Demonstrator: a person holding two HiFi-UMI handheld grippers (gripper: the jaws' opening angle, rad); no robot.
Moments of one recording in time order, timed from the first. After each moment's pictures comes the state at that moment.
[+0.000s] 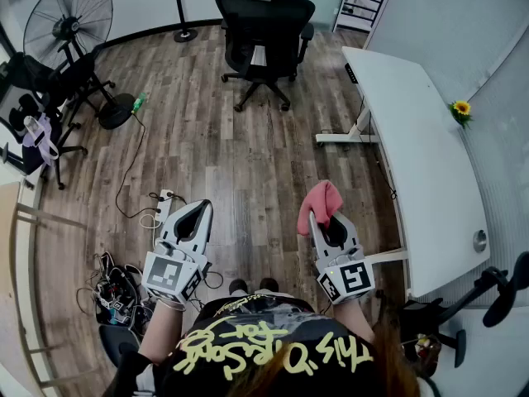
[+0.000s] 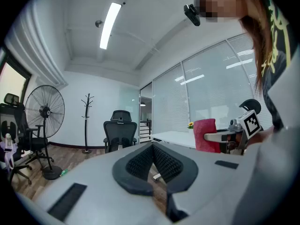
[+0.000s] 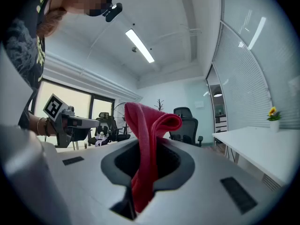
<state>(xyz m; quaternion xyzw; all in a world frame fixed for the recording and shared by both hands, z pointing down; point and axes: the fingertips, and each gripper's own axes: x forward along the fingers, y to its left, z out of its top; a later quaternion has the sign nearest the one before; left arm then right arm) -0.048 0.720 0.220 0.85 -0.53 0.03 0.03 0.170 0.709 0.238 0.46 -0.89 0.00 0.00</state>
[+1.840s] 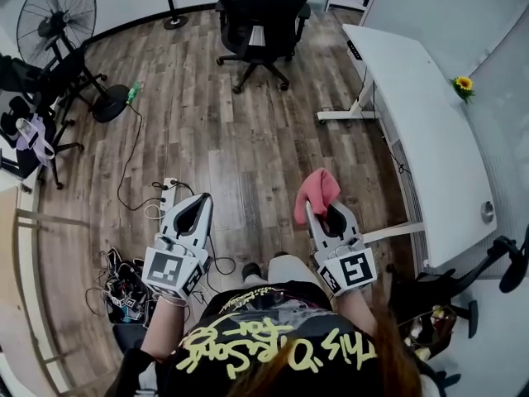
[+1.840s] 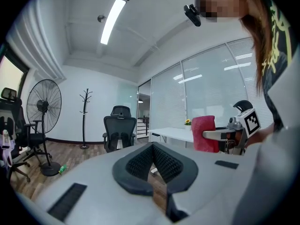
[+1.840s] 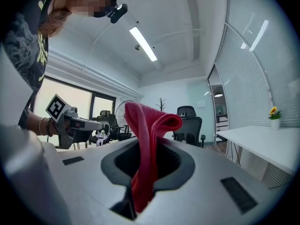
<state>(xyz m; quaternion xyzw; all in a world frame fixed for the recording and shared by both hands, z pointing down) -0.103 0.740 0.242 0.86 -0.51 0.04 0.05 0.102 0.740 0.249 0.47 -0.89 -0.01 0.01</state>
